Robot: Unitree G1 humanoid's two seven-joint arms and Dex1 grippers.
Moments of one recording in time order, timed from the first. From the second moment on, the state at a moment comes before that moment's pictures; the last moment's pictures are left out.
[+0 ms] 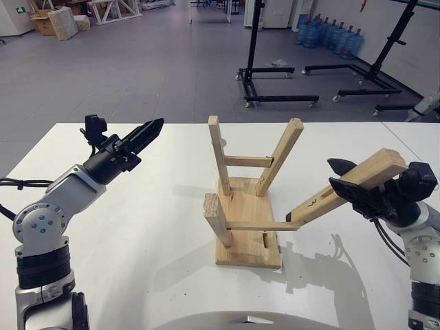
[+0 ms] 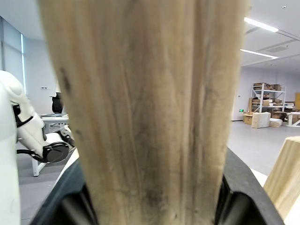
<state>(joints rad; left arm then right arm) -0.28 0.52 0.37 -0.27 -1.36 0.85 -0.28 0.02 -0.58 -0.45 -0.17 0.99 0.33 1.36</state>
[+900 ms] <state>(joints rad) -0.28 0.56 0.33 -0.26 -1.35 0.89 -0.30 0.23 -0.44 -0.33 -0.36 0.98 0.22 1.33</state>
